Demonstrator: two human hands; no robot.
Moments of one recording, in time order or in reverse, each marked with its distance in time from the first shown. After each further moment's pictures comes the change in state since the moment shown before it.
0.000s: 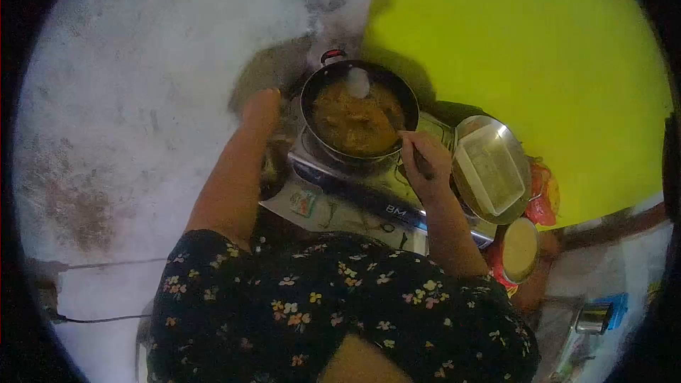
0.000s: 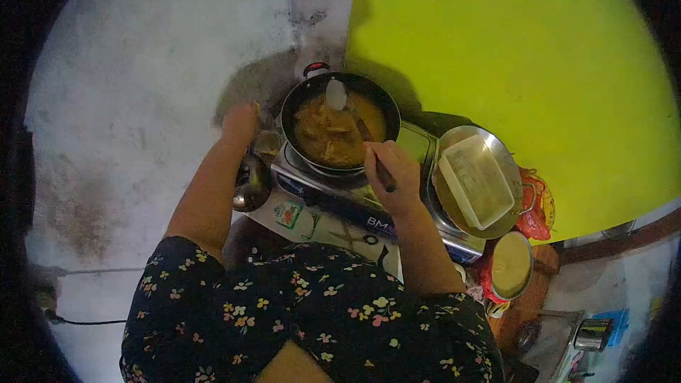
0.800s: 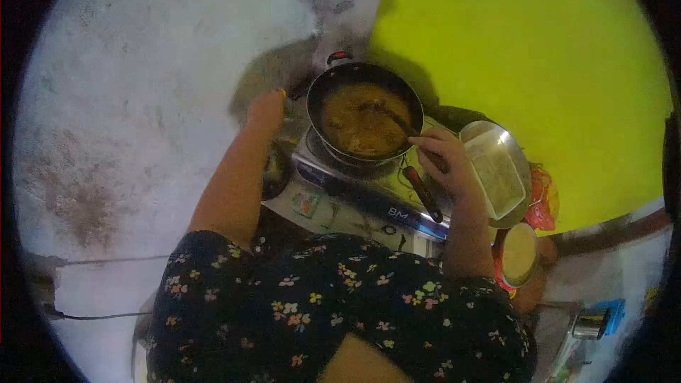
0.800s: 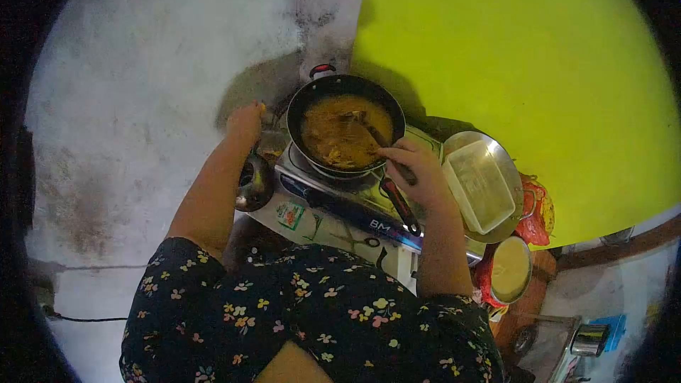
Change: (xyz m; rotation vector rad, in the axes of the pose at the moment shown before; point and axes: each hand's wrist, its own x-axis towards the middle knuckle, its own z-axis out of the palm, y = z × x) left_hand -0.003 -0.004 -0.002 -0.092 -0.097 -0.075; right_hand 0.014 0.020 -0.040 -0.035 -0.440 0.112
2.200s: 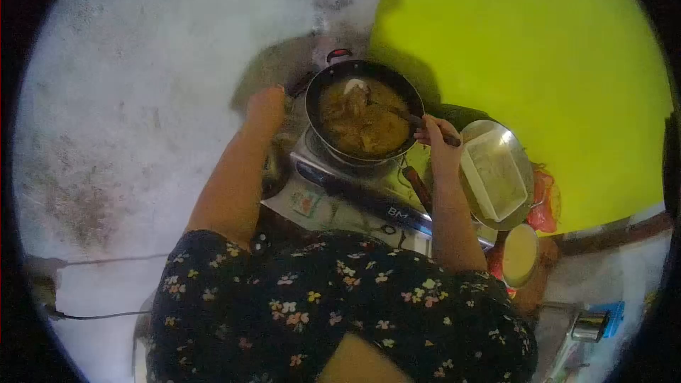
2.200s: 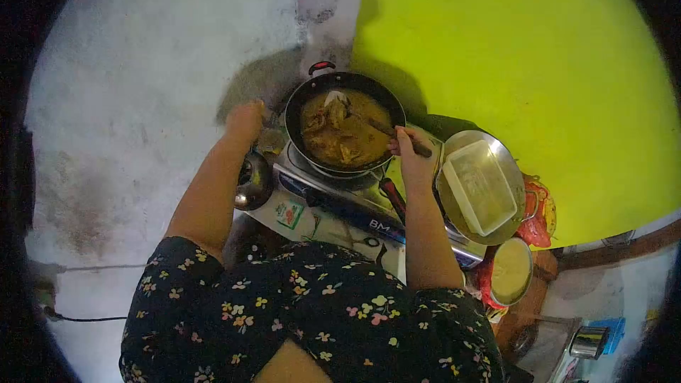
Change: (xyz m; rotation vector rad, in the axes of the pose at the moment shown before) left_hand 0.011 -0.001 0.010 -0.001 0.018 -0.003; right_hand 0.011 0.042 0.049 0.706 0.563 0.668
